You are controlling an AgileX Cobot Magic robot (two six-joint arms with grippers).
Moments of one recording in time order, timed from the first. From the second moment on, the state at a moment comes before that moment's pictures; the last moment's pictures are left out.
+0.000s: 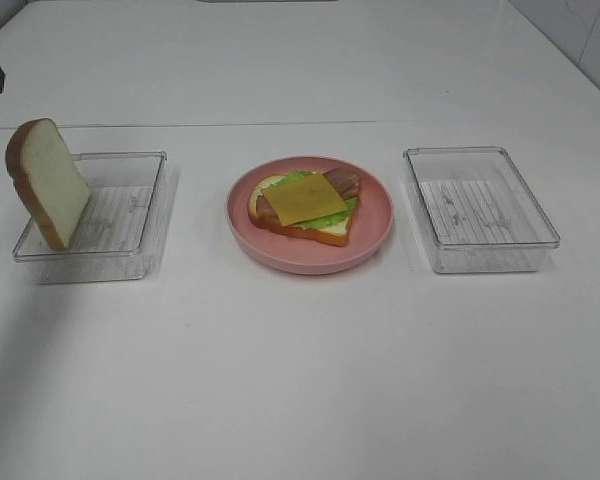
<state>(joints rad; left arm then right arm) 0.00 1.62 -1.31 -0.06 0.73 -0.02 0.03 0.00 -0.46 -0.08 1.11 0.02</state>
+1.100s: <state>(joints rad) 0.00 1.98 -1.36 -0.19 0.55 -0.02 0.03 0.00 -0.46 -0.08 1.11 0.02</state>
